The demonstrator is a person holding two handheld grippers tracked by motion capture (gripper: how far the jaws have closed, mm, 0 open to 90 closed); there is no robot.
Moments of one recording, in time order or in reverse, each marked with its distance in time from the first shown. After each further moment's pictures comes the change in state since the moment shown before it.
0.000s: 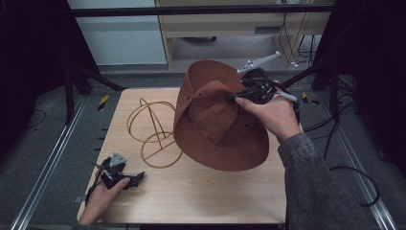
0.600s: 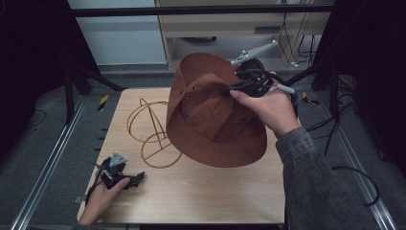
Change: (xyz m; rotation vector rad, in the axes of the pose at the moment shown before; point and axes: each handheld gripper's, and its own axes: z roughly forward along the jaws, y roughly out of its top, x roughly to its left) left arm 0.000 0.000 0.000 -0.002 0.002 -0.003; right arm 0.015 0.027 -0.012 -0.022 -0.005 -0.036
